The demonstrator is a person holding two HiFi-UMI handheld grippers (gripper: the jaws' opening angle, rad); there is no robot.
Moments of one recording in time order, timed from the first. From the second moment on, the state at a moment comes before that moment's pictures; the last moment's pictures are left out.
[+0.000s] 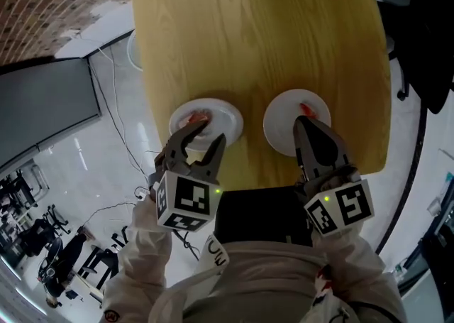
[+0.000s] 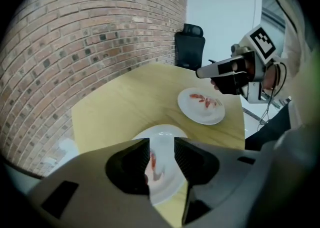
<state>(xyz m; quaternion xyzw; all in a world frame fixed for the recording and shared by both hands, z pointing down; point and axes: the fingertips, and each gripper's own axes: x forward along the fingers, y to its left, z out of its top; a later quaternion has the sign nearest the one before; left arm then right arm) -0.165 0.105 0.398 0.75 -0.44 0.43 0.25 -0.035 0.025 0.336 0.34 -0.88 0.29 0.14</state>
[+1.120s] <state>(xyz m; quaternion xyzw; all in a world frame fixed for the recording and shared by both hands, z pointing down) -0.200 0.123 0.439 0.74 -0.41 0.45 0.28 -0.071 0.031 0.359 0.34 -0.88 0.30 0.17</state>
